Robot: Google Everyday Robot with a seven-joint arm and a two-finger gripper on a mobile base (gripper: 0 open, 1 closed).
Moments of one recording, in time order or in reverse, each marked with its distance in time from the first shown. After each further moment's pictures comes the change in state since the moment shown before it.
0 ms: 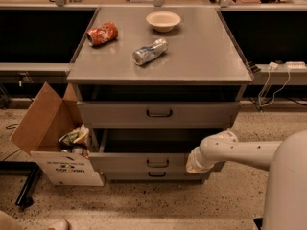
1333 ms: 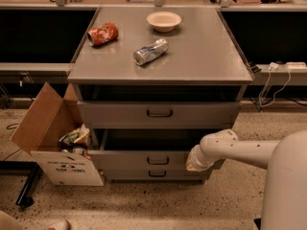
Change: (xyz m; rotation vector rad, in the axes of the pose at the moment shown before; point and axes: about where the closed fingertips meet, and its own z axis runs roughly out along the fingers) arm 0.000 -0.011 0.004 0.004 -0.013 0.018
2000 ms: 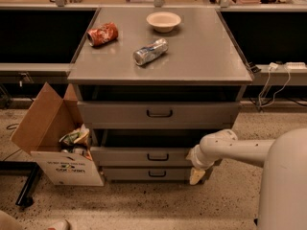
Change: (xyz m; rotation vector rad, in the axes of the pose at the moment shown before) arm 0.003 -0.005 0.002 0.005 0.015 0.018
